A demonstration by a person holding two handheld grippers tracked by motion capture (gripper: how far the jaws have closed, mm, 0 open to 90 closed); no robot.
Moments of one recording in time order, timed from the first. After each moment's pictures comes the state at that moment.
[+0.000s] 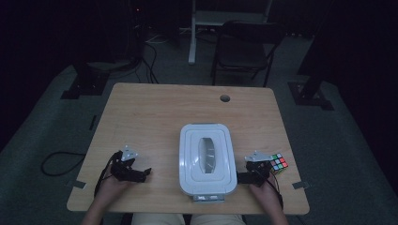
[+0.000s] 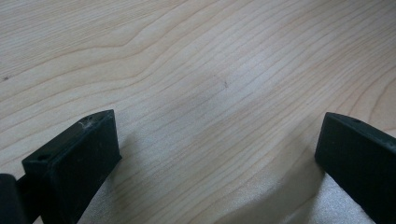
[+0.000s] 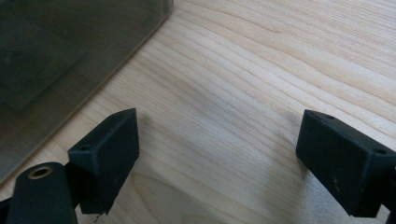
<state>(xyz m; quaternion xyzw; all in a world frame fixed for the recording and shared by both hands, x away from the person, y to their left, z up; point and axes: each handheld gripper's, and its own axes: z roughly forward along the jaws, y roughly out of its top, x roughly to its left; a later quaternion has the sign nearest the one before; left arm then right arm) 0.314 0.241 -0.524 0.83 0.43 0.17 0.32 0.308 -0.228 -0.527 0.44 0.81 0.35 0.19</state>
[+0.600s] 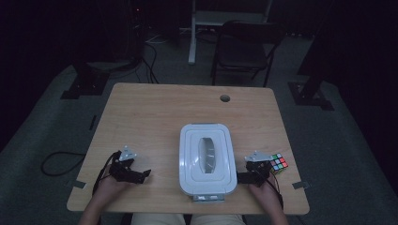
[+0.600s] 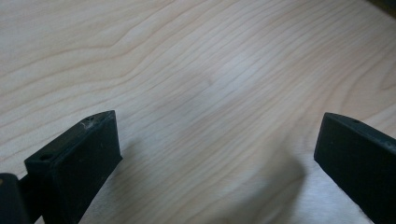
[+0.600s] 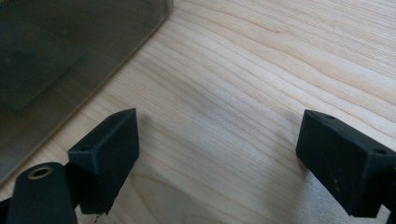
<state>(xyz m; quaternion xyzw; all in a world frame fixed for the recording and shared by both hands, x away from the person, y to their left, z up) 0.309 0.241 -0.514 0.83 0.42 0.15 0.33 0.308 -0.228 -0.527 0.44 0.81 0.35 0.19</state>
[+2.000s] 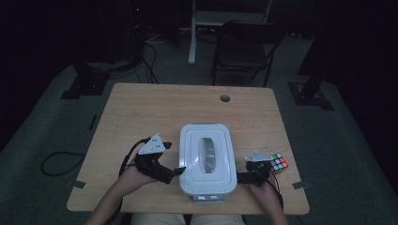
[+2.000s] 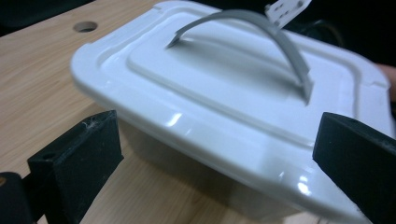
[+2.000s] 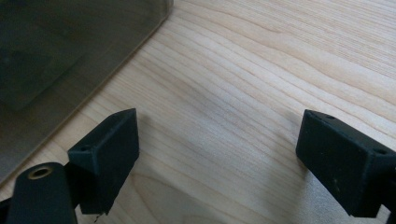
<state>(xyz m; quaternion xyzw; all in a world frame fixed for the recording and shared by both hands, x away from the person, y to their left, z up) 0.288 0.139 -0.398 0.84 0.24 0.10 0.47 0.308 -0.228 -0.527 0.44 0.81 0.35 0.19</state>
